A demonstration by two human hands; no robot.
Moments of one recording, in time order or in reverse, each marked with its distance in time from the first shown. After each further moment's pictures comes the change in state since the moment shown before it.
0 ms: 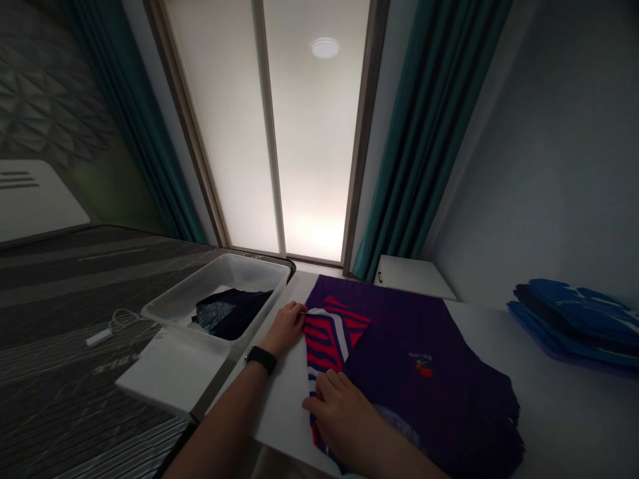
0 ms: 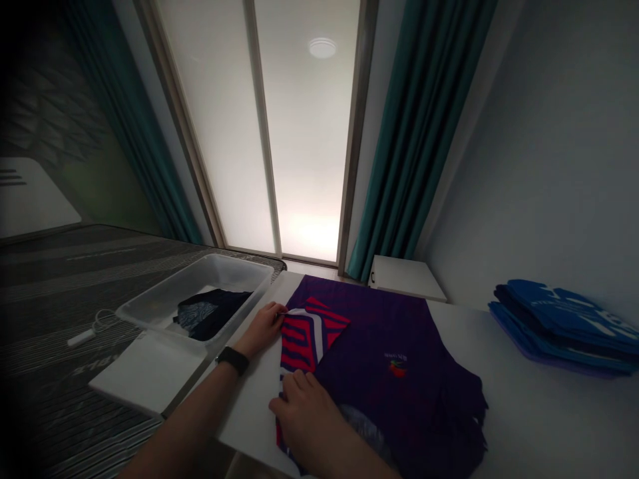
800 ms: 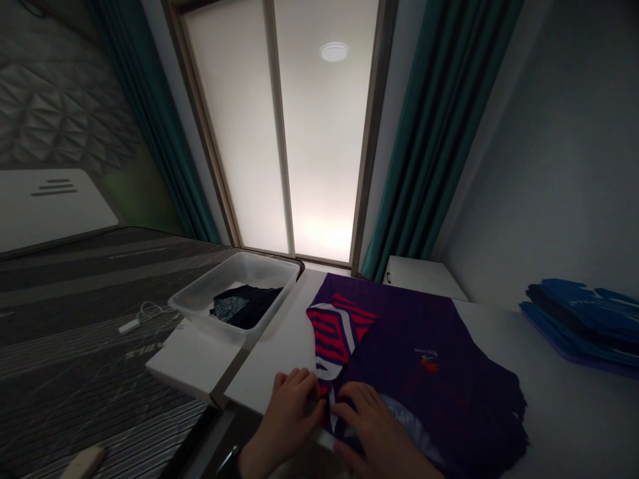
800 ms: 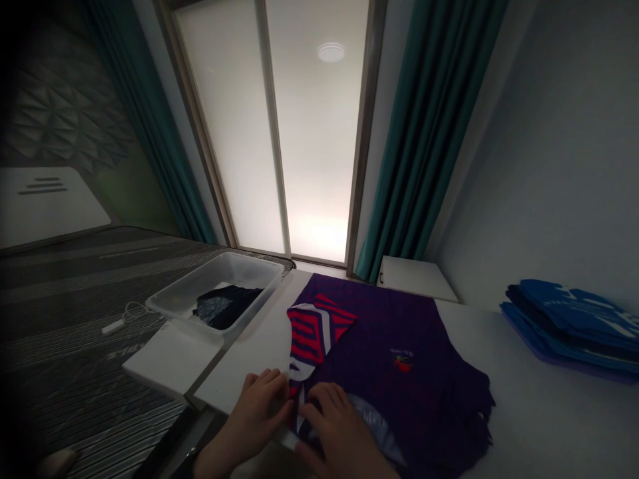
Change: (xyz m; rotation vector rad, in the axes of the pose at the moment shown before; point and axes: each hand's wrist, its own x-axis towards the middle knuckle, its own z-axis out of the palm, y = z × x) left_hand -0.137 0.125 -0.037 0.048 -0.248 -0.201; right_hand -0.056 0.004 0.012 0.337 0.028 0.120
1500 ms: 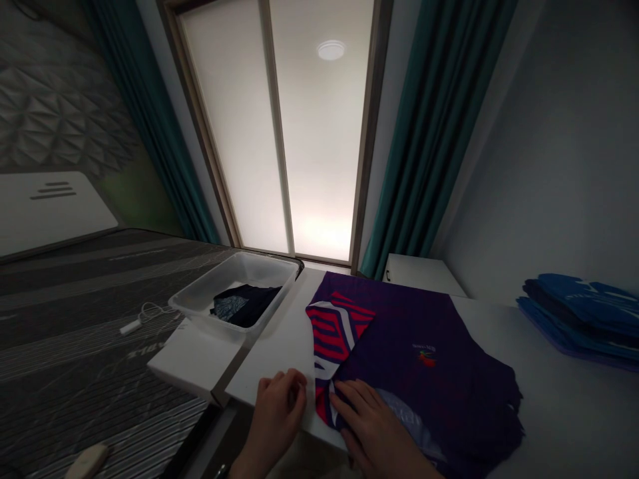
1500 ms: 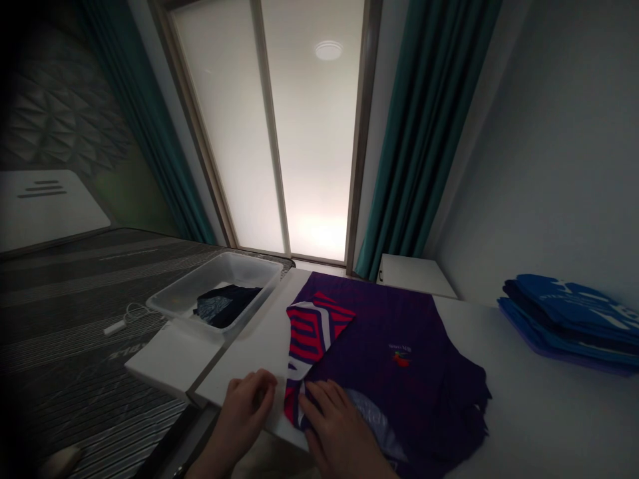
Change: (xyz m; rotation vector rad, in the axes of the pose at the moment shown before) left_hand -0.016 -0.019 0.009 -0.175 0.214 -0.097; right_hand -0.007 0.002 0.001 -0.232 0.042 -0.100
